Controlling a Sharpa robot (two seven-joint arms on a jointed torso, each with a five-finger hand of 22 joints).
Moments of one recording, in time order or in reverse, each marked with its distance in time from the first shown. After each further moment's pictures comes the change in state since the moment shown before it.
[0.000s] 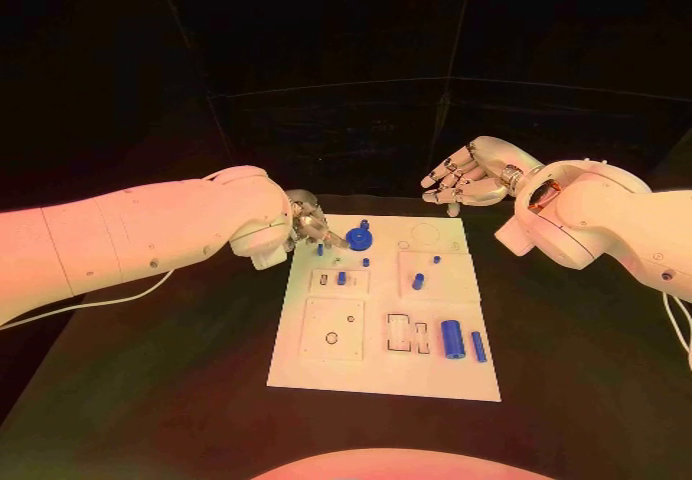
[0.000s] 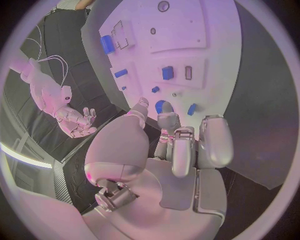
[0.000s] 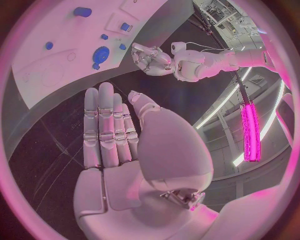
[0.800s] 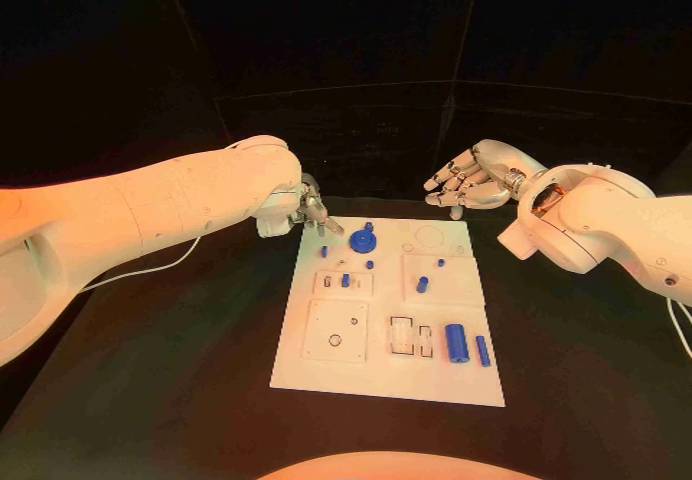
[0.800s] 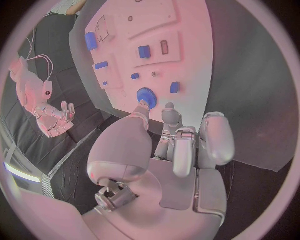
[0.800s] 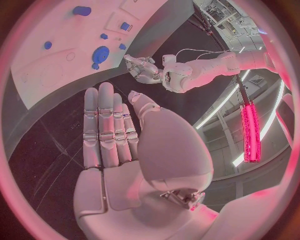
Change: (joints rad) left arm 0.004 0.191 0.003 -0.359 -0.046 0.248 -0.004; left_hand 0.019 0.033 -0.106 0.071 0.000 0.031 0.010 -0.036 -0.078 -0.019 0.013 0.016 -0.007 0.000 0.017 0.000 0.000 0.000 -0.006 0.022 0.007 0.017; right arm 0.000 0.014 0.000 -0.010 -0.003 0.000 0.004; right_hand 0.000 0.000 0.003 0.003 0.000 0.000 0.000 0.000 0.000 0.000 0.000 0.000 -0.002 0.000 0.000 0.000 0.004 0.000 0.004 0.004 -0.004 -0.001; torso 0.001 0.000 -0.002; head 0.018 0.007
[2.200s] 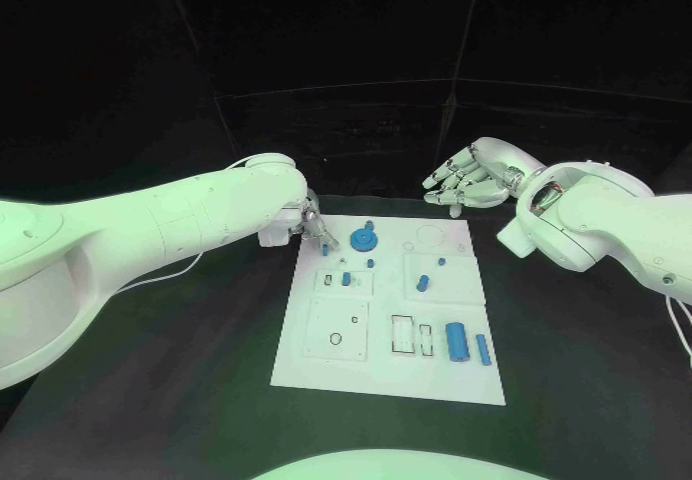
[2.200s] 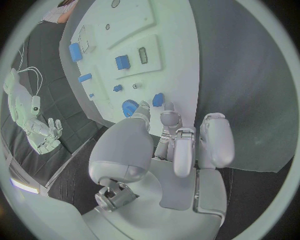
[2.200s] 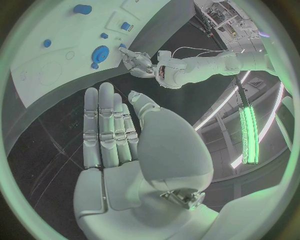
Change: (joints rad) left arm -0.060 0.051 -0.001 -0.094 -0.085 0.043 0.026; left_hand 0.025 0.017 -0.034 0.007 0.000 0.034 -0.013 0.017 -0.006 0.025 -0.011 0.017 0.021 0.000 0.000 0.000 0.000 0.000 0.013 -0.006 0.014 0.020; right arm 0.000 0.007 0.000 -0.004 -0.020 0.000 0.005; right_hand 0.000 0.000 0.000 0.000 0.000 0.000 0.000 0.000 0.000 0.000 0.000 0.000 -0.001 -0.004 -0.004 0.000 0.003 0.000 0.000 0.000 0.000 -0.002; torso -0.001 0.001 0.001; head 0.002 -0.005
